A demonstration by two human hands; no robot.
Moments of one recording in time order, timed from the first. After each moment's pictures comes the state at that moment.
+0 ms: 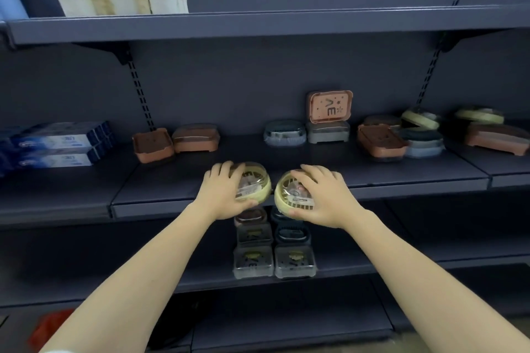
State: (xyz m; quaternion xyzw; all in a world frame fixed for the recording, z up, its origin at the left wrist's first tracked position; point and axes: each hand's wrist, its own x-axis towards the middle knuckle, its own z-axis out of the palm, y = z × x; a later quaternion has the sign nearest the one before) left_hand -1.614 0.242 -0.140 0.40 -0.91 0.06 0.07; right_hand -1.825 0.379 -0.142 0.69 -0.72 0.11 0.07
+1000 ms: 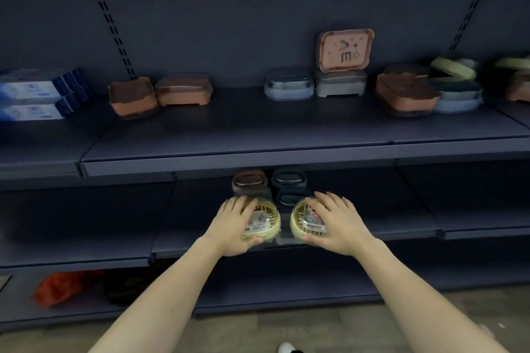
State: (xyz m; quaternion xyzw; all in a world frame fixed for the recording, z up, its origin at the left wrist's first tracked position) left_hand -1.617 0.266 -0.318 0.34 -0.94 -0.03 -0.05; right_hand -1.849 0.397 -0.309 0.66 -0.75 0.01 -0.04
